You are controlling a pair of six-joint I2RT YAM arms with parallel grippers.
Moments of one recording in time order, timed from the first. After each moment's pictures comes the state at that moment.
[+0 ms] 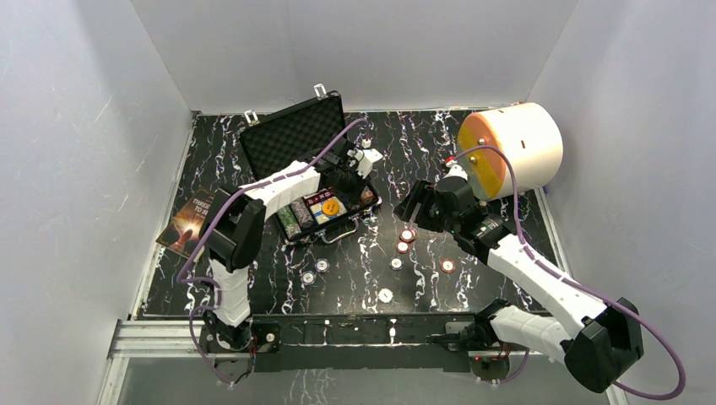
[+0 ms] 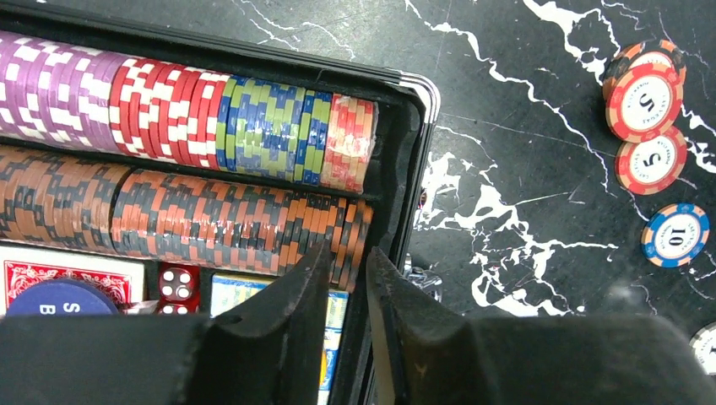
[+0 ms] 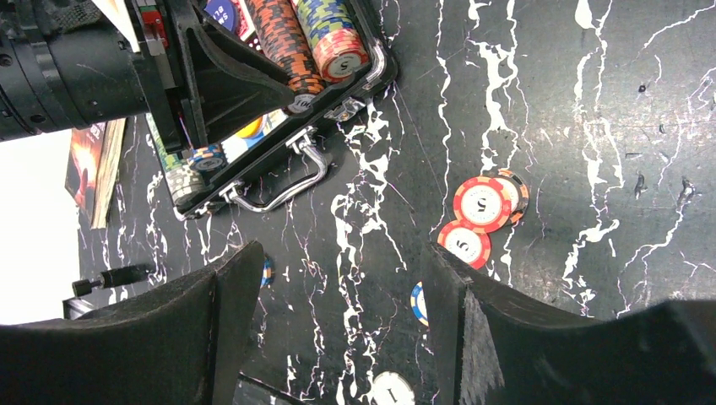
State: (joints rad) left arm -0.60 1.95 1.46 -0.51 0.23 0.22; right arm 0.62 1.02 0.77 -0.35 0.06 0.78
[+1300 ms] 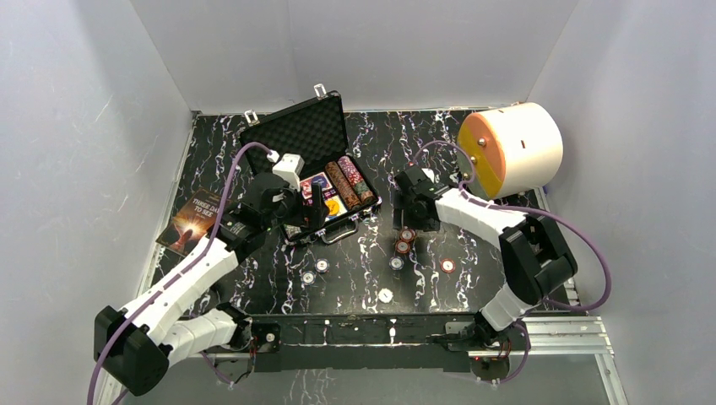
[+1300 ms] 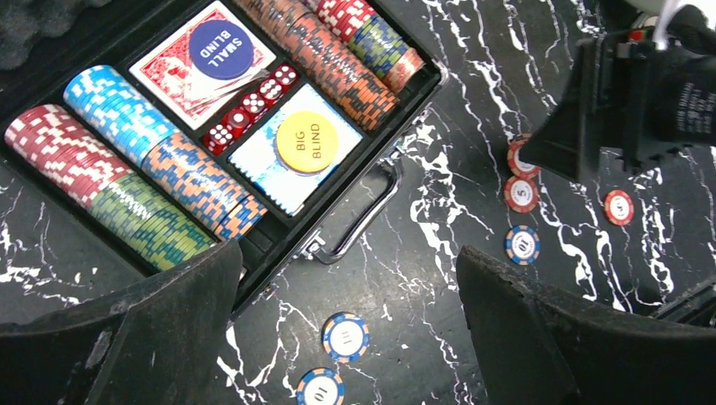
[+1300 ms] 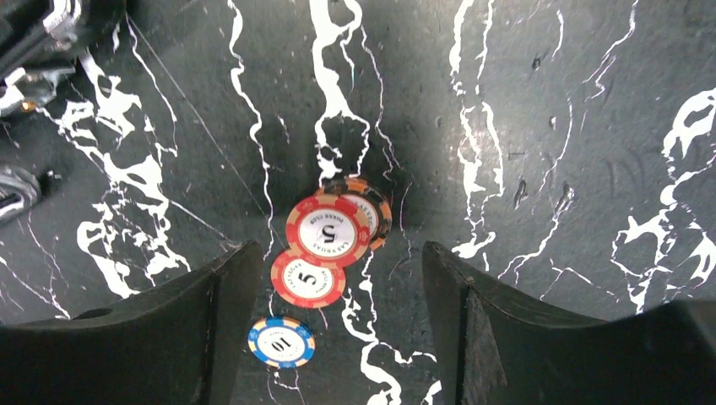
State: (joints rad) left arm -0.57 1.03 0.83 -0.36 -0.04 -0.31; right arm 0.62 1.58 1.01 -0.60 0.18 0.58
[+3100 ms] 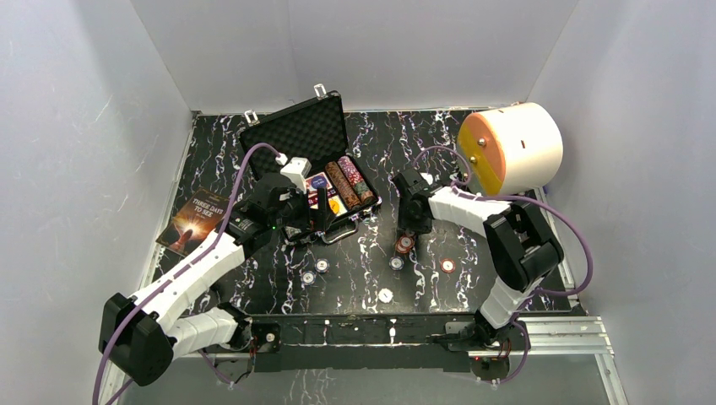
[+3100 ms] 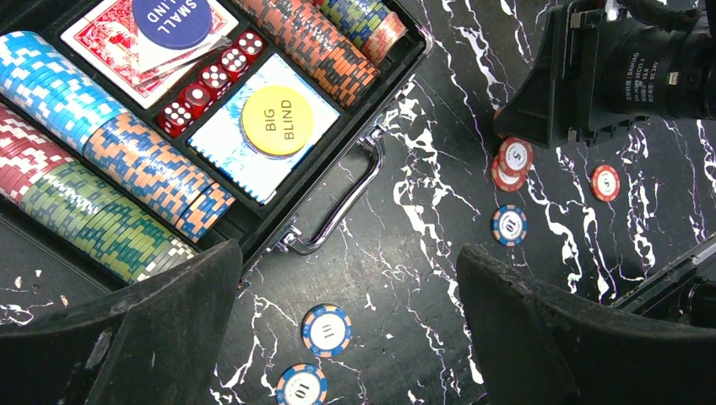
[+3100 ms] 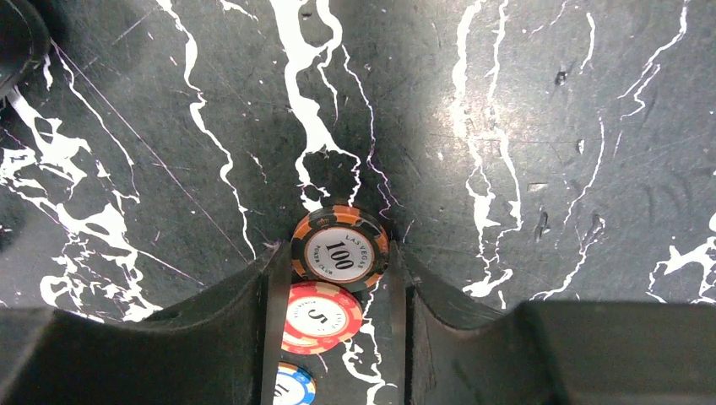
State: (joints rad) left arm -0.57 1.09 0.82 -0.33 0.05 -0.34; right arm 0.60 1.70 1.03 -0.57 0.18 0.61
